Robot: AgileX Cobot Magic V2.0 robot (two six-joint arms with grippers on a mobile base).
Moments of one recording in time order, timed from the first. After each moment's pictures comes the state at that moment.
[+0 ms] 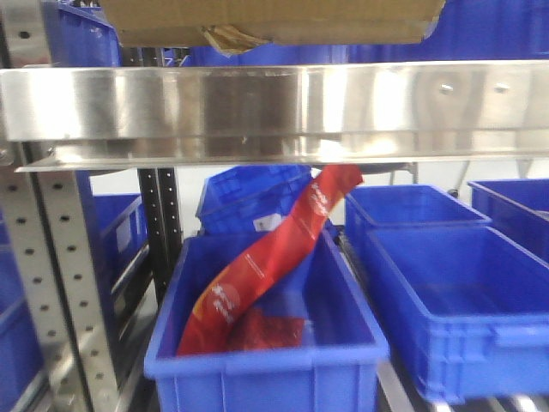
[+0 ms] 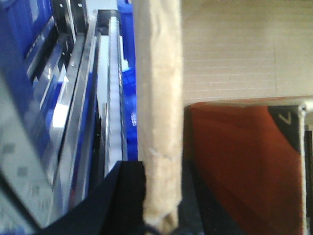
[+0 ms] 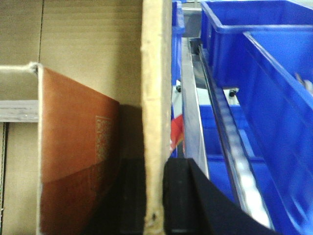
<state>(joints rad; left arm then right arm) -0.42 1.55 -1.76 0.47 0.77 -0.56 0.30 1.42 -1.52 -0.46 0.55 0.56</state>
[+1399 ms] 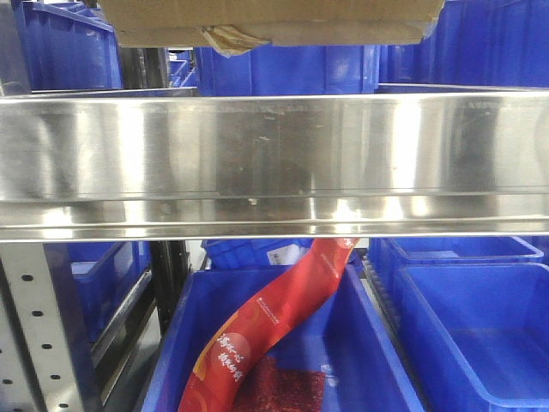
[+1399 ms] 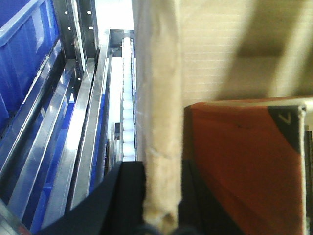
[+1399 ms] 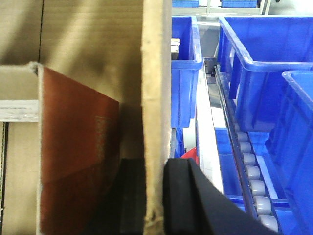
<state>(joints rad) -0.42 1.55 -1.76 0.47 0.77 -0.56 0.30 1.42 -1.52 -0.46 0.55 0.56</state>
